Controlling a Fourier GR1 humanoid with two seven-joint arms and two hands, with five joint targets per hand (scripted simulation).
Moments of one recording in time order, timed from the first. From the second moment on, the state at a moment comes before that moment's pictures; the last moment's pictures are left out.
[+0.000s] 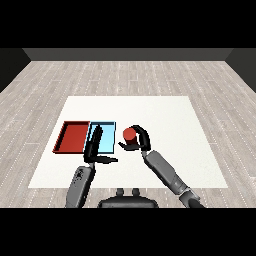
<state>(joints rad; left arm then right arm) -0.07 0.00 -0.17 -1.61 0.04 0.05 -0.26 -0.48 -0.08 0.53 -1.24 -0.32 -0.56 -0.34</state>
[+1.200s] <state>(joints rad) -0.25 0.00 -0.38 -1.30 0.19 0.20 -0.31 -0.42 0.00 0.47 -1.33 -0.22 -0.51 -0.29</state>
